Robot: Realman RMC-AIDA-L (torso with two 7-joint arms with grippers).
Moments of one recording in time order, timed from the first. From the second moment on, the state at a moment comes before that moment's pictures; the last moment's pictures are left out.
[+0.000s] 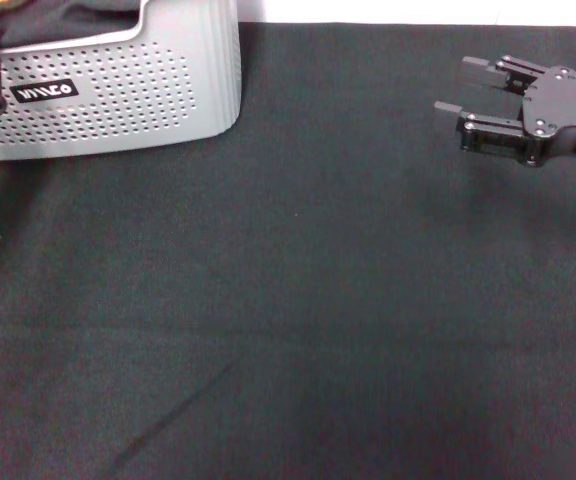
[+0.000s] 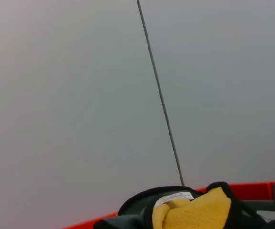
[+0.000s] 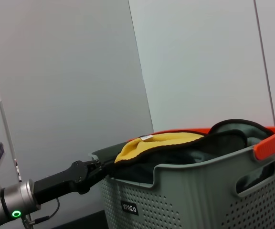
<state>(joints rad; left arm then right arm) -0.28 -2.10 0.92 0.49 0.77 1.18 -0.41 0.50 2.00 -1.13 -0.72 1.78 1.41 -1.77</state>
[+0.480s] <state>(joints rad) -0.27 -2.10 0.92 0.47 0.72 1.23 -0.41 0.50 2.00 -1.13 -0.72 1.78 1.41 -1.77</state>
